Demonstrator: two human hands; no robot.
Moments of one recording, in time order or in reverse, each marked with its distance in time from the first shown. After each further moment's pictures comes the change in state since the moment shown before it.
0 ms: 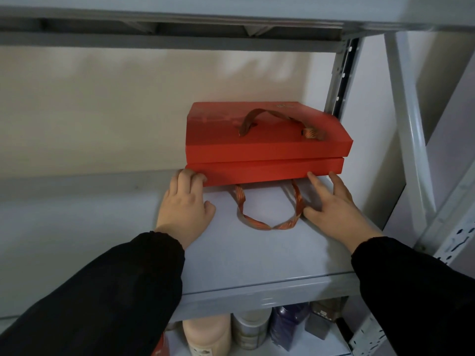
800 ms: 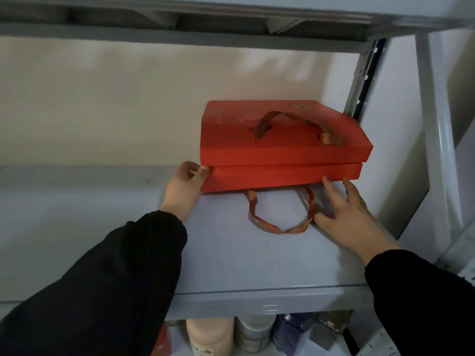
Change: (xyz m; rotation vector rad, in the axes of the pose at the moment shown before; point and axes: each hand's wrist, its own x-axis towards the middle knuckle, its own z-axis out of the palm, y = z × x) left_hand 0.033 -0.024 -0.002 -0.823 -0.083 -0.680; right_hand 0.002 0.000 0.004 -0.039 -0.005 0.010
